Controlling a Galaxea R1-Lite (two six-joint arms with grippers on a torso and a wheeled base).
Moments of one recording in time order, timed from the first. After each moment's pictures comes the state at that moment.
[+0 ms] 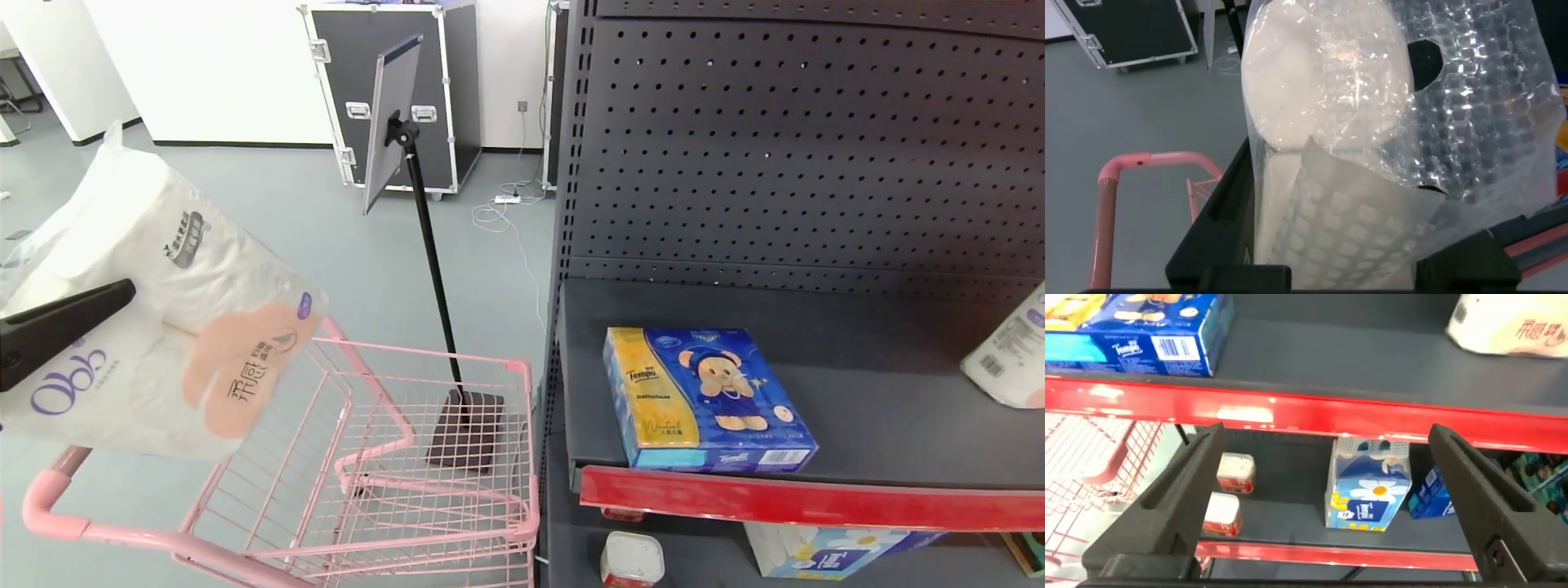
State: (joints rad) left arm 0.07 0.94 -0.63 -0.28 -0.45 0.12; right arm 0.00 0.00 0.00 0.01 -0.04 -0.04
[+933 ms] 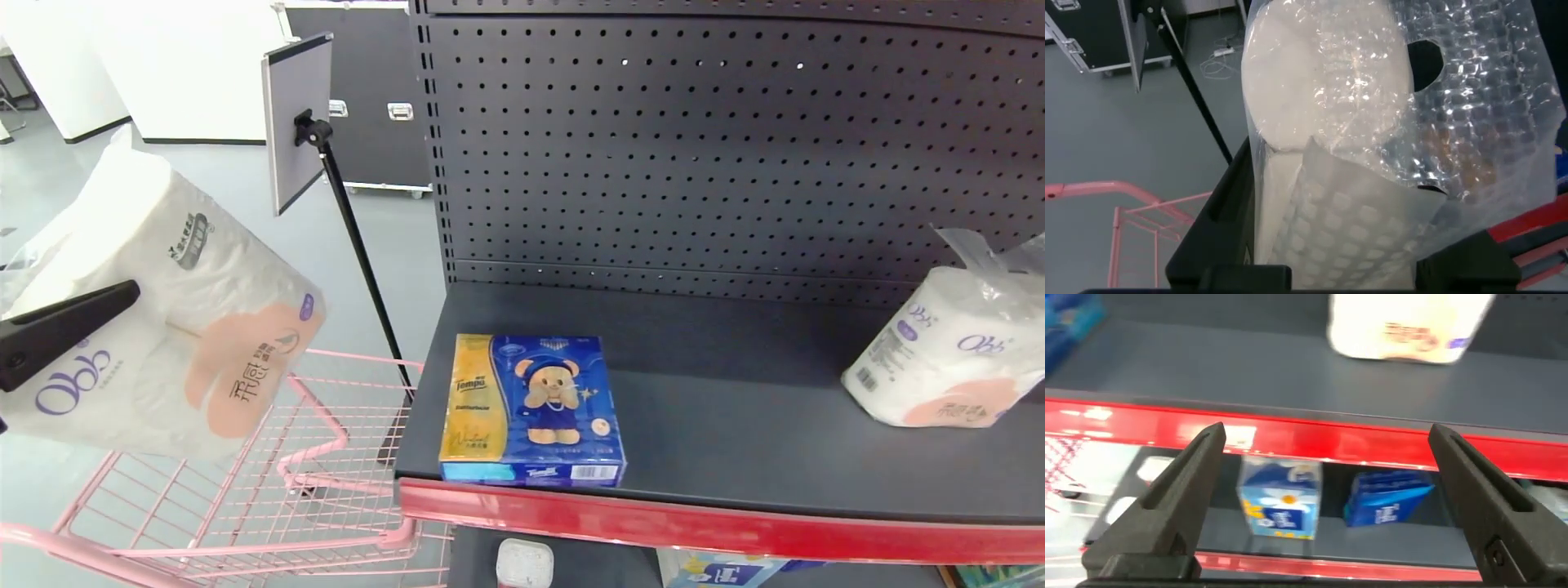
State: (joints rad) left arm 0.07 0.94 -0.63 -0.28 -0.45 0.12; right arm 0.00 0.00 0.00 0.01 -0.03 -0.04
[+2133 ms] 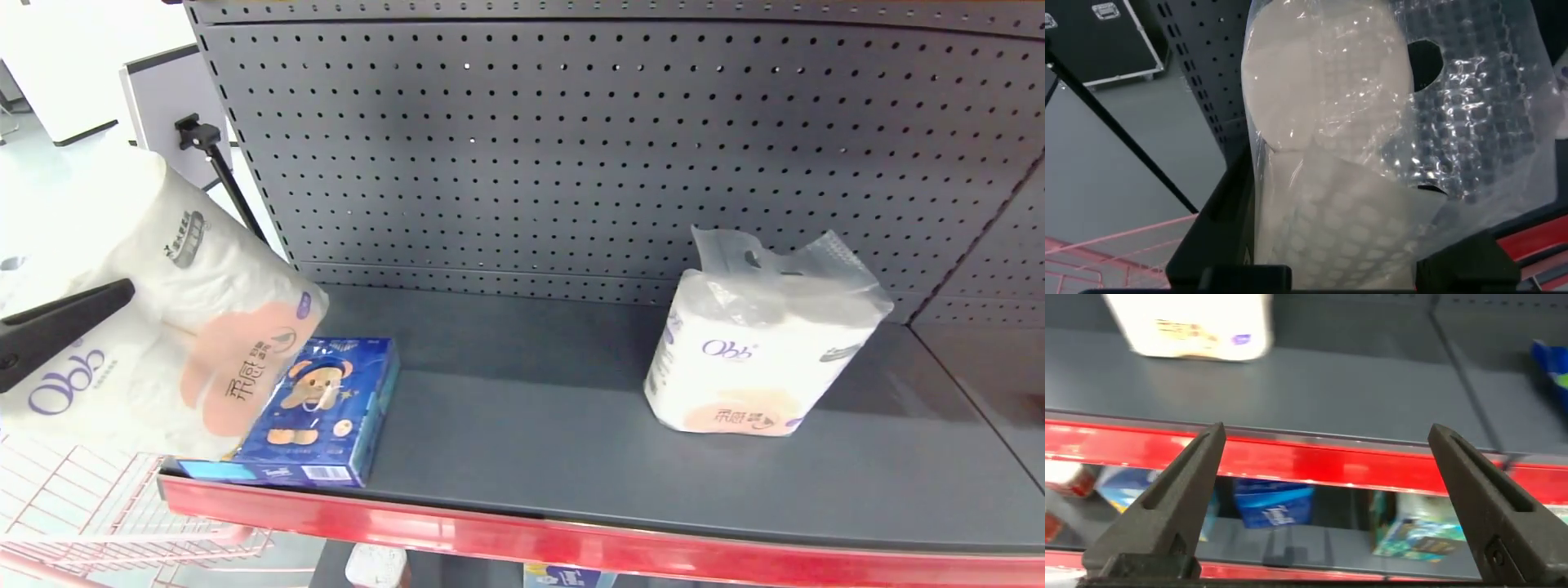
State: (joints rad) left arm 0.07 0.93 -0.64 -0.28 -0.45 0.14; right arm 0.00 0.00 0.00 0.01 -0.03 -0.04
